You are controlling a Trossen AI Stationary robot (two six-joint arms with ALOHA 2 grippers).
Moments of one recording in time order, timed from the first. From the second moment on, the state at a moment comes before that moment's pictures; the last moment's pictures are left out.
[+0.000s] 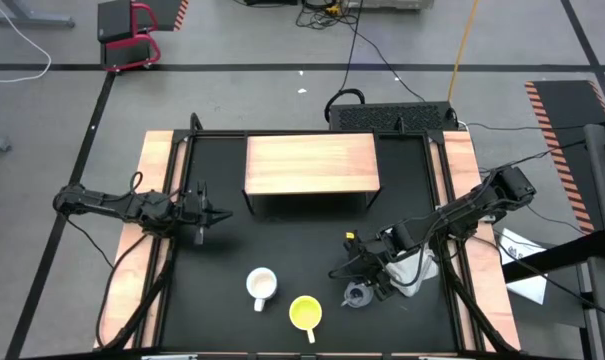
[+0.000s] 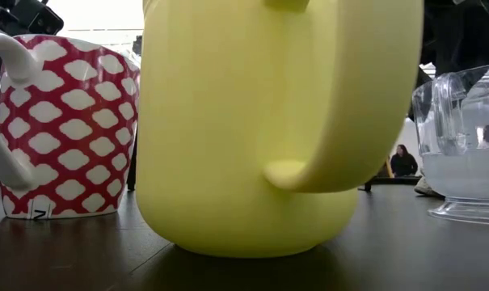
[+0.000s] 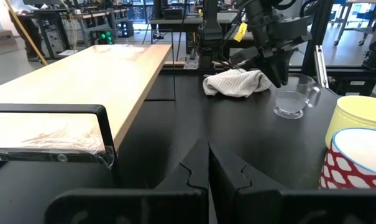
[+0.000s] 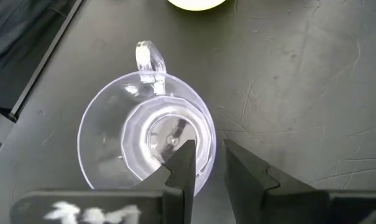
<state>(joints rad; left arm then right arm) -0.19 0.12 0.12 -0.14 -0.23 -0.03 0.38 1.53 0.94 -0.46 -0.21 -0.02</state>
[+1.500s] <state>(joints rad) -0.19 0.12 0.12 -0.14 -0.23 -0.03 0.38 1.53 0.94 -0.45 -0.21 -0.02</state>
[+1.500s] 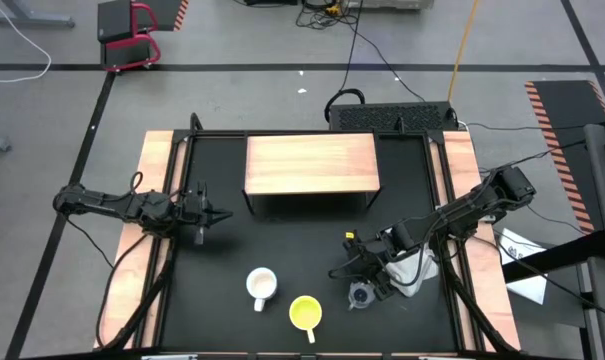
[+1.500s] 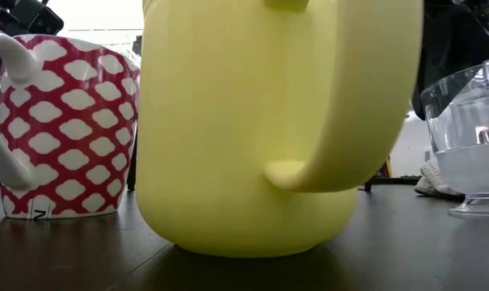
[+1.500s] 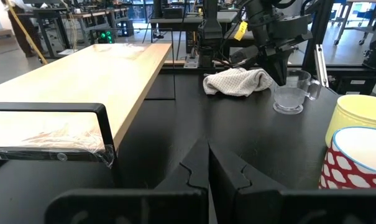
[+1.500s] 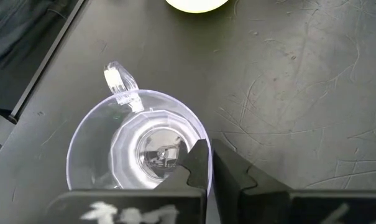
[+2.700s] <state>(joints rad) -0.19 0.12 0.12 -0.14 -0.23 -0.03 0.39 1.53 1.11 -0.60 -0.19 -0.04</state>
